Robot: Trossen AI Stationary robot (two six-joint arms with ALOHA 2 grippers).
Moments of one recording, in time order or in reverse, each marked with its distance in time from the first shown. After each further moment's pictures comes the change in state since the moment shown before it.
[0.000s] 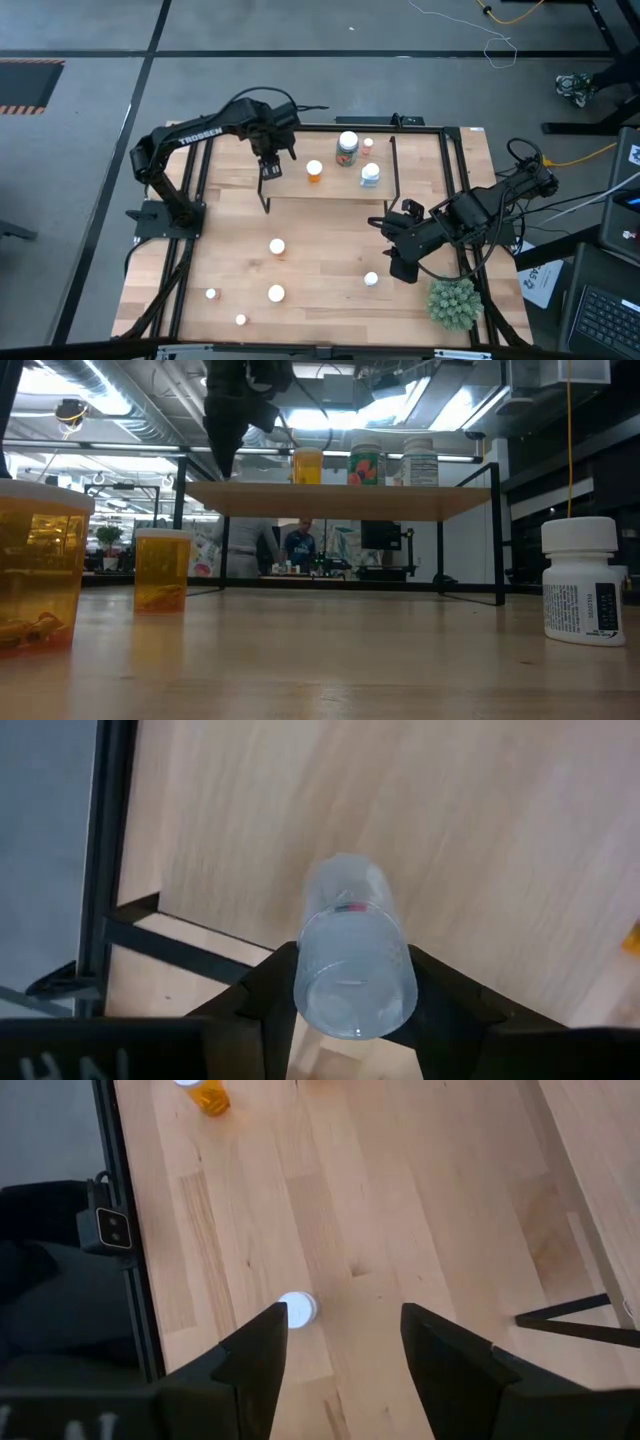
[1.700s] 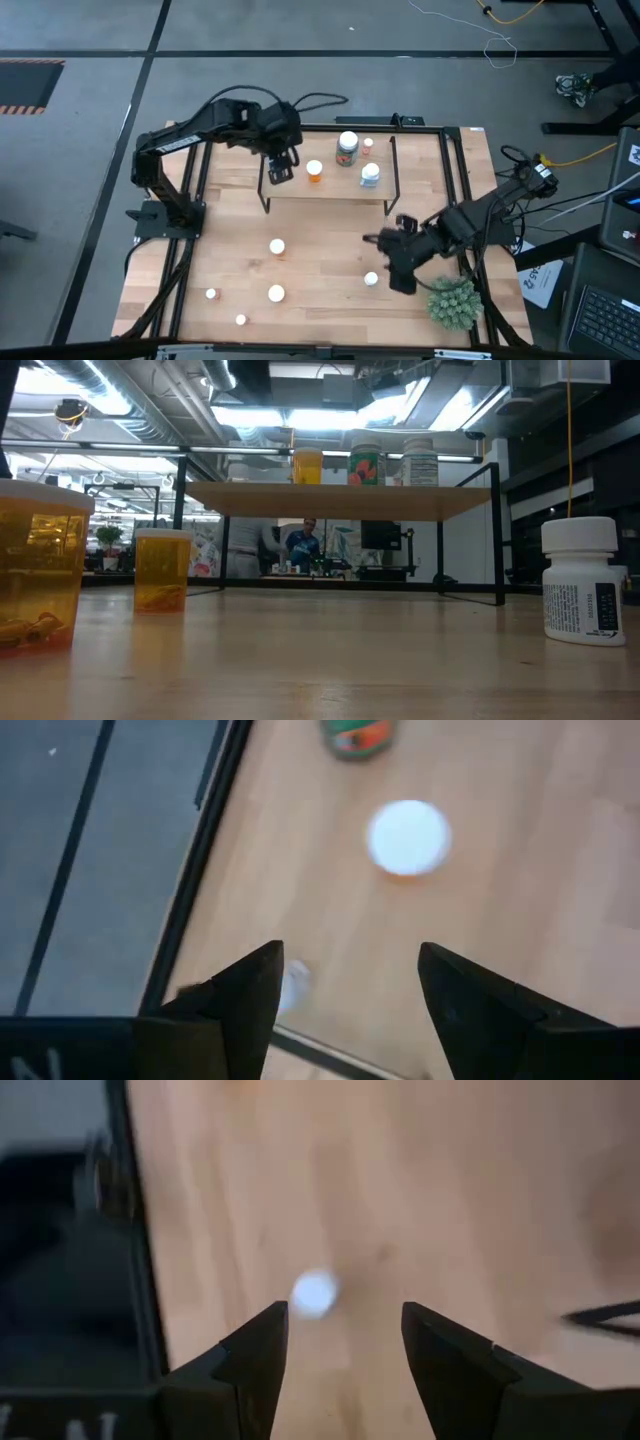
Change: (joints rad) left arm -0.238 -0.001 0.380 -0.051 -0.129 -0.168; right arm 0.032 0.000 -0.163 0.144 -0.083 -0.018
